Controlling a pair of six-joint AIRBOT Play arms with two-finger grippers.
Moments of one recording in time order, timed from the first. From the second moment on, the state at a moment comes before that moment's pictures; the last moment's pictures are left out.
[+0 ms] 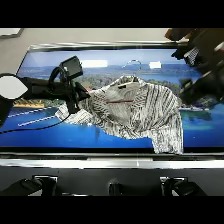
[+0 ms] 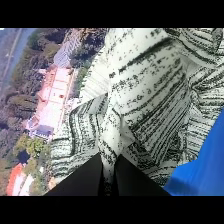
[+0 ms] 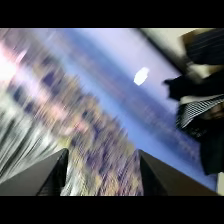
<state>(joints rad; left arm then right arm) -0.42 -1.16 1.41 1.11 -1.11 -0.58 0.29 -0.79 1.37 -1.79 1.02 1.21</state>
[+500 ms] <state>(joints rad) -0.42 -1.14 1.41 1.11 -1.11 -0.58 0.24 -0.87 1.37 -2.14 0.85 2.19</state>
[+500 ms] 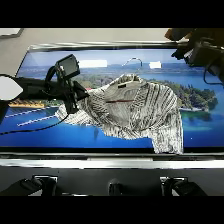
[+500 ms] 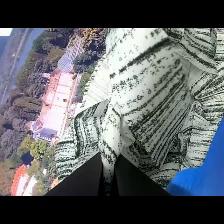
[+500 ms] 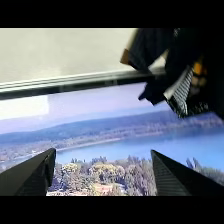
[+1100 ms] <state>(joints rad) -0.42 -1.14 1.41 1.11 -1.11 -0.58 -0.31 -1.02 1.37 -1.24 1.24 0.94</state>
